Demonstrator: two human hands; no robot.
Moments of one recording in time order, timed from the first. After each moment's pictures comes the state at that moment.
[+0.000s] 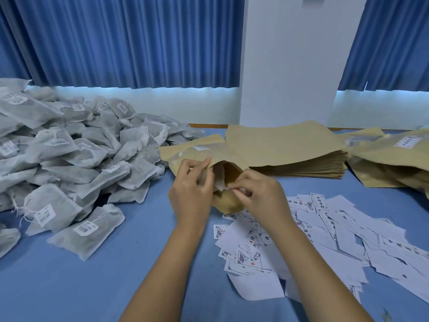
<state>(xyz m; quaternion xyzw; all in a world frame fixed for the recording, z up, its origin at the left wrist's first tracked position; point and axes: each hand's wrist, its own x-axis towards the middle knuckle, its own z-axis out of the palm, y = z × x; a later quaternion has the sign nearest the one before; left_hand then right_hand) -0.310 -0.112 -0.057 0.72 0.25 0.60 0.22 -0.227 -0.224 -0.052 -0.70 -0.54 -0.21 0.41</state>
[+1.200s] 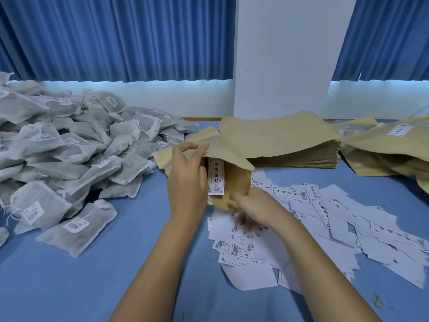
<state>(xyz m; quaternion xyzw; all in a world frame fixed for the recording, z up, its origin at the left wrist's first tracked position) -0.312 -0.112 -0.053 0.80 0.18 0.55 0.15 -0.219 -0.232 -0.064 -0.85 -0.30 0.27 0.34</state>
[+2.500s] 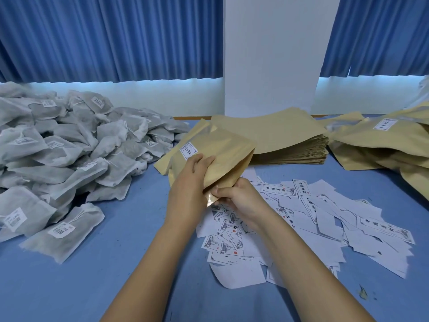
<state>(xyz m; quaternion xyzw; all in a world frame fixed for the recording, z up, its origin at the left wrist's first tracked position) -0.305 -0.112 -0.072 0.91 0.18 0.32 0.17 -0.217 -0.215 -0.075 -0.57 -0.29 0.33 0.69</state>
